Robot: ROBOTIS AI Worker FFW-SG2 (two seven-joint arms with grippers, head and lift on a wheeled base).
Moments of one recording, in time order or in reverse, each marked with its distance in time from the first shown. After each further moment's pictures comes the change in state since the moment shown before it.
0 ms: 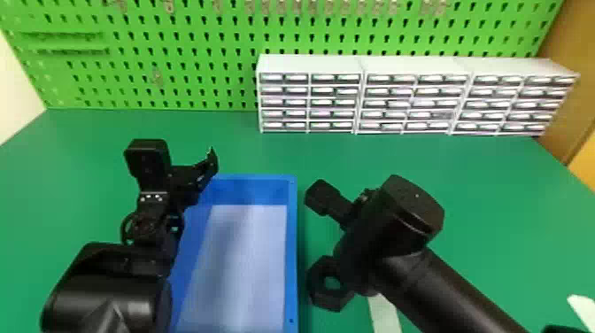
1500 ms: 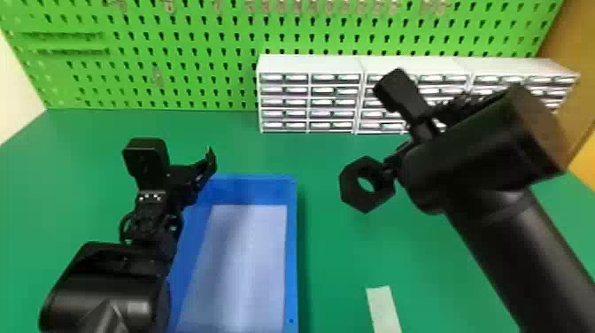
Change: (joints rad) left arm -0.002 0.000 0.005 0.000 -0.001 0.001 -0.001; right arm -0.052 -0.047 -0.295 -0.289 0.188 0.013 0.124
